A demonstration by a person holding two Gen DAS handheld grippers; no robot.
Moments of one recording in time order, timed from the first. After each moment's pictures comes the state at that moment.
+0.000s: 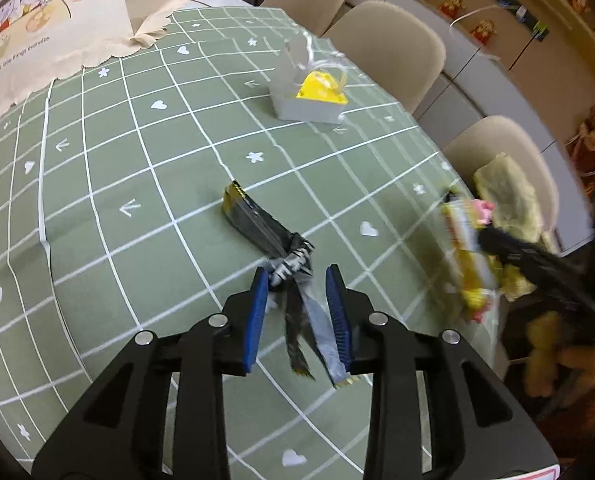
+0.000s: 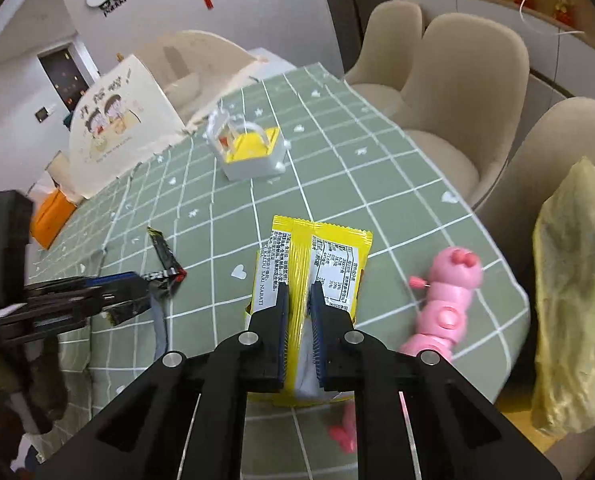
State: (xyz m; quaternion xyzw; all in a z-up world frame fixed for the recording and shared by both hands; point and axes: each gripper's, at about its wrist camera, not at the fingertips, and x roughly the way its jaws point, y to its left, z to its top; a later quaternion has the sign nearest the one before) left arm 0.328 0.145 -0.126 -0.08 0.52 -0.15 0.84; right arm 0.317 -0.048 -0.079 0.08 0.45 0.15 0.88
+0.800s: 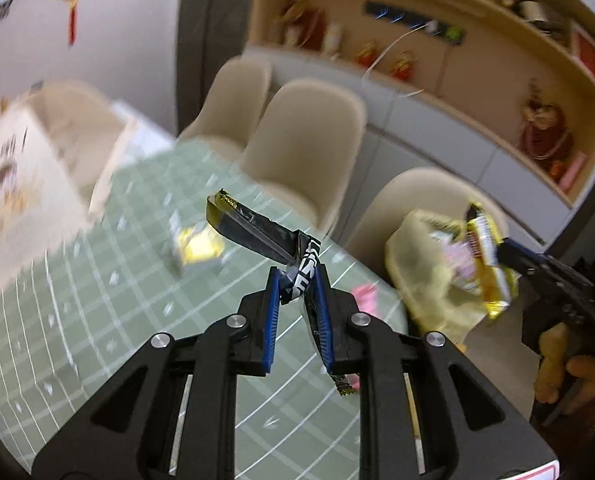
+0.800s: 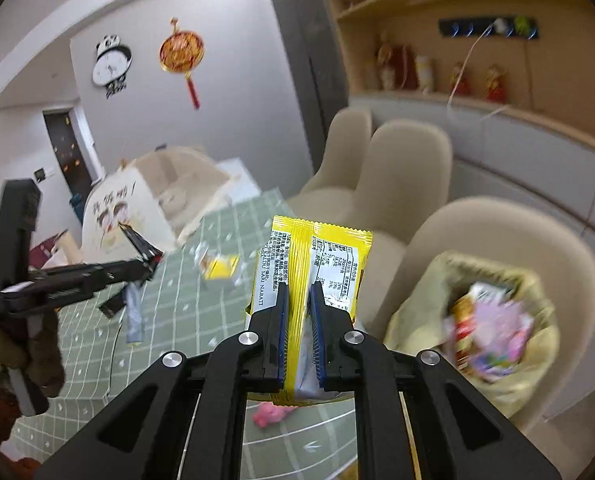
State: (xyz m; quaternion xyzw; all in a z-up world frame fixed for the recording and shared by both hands) left arm 0.294 0.036 0.040 0.00 0.36 -0.21 0.91; right arm 0.232 -0.168 0.051 0.09 0.28 0.08 0.95
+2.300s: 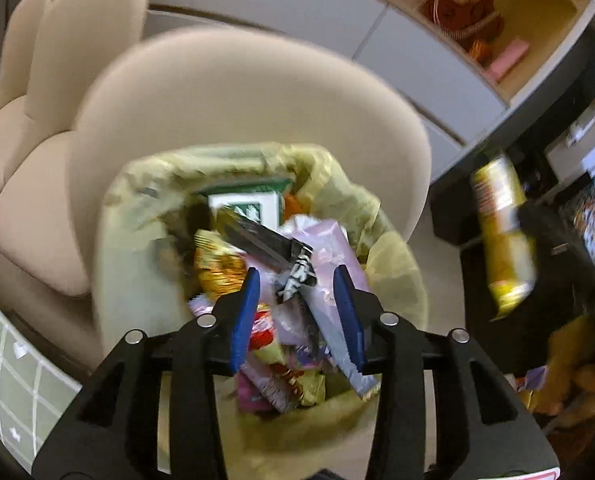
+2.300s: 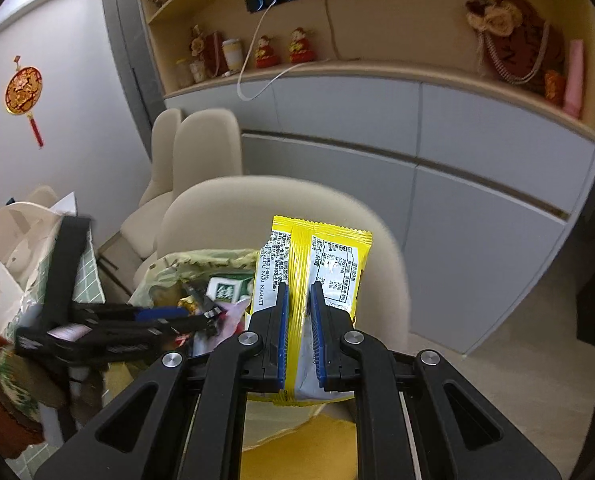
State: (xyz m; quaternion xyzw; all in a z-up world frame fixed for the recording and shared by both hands) left arm 0.395 -0.289 -0.089 0.05 0.50 -0.44 0.74; right arm 0.237 -0.377 -0.011 0.15 0.35 -0.15 0.91
